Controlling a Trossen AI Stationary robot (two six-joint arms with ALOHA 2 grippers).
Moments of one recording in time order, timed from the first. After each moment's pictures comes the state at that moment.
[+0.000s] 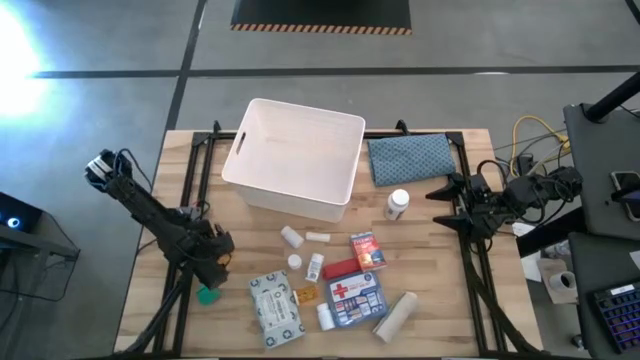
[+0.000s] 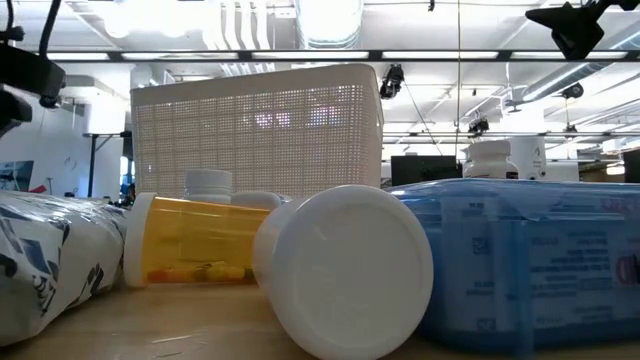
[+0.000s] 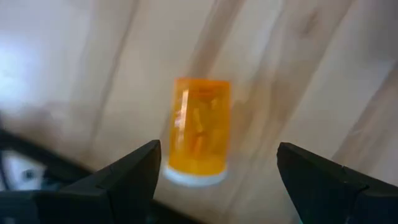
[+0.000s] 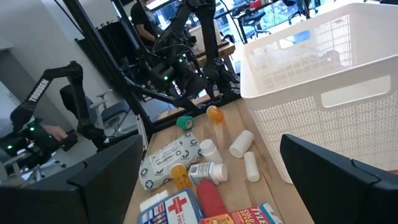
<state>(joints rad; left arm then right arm) -0.75 1.14 0.69 -1.09 -0.16 -1.16 0.41 0.21 0.54 -0.41 0.37 0.50</state>
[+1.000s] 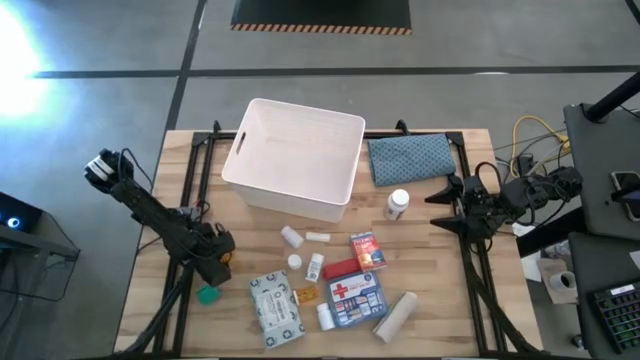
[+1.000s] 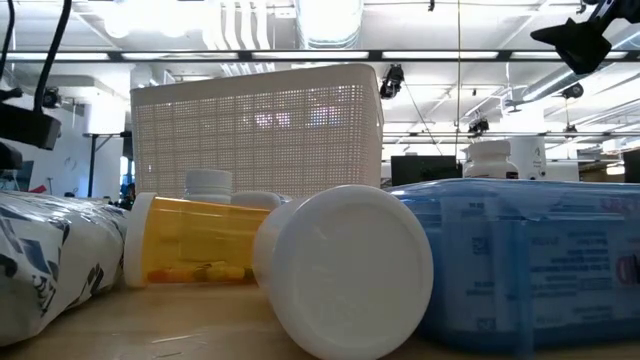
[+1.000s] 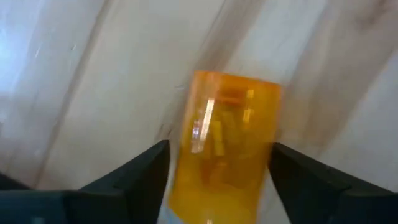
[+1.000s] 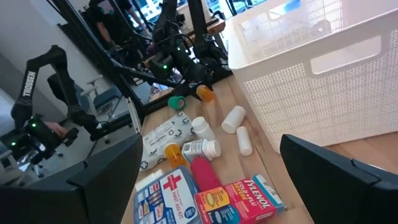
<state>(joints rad) -0.74 1.15 0.50 -0.86 -0.16 -1.23 0.41 0.21 0.54 -0.52 0.37 0.58</state>
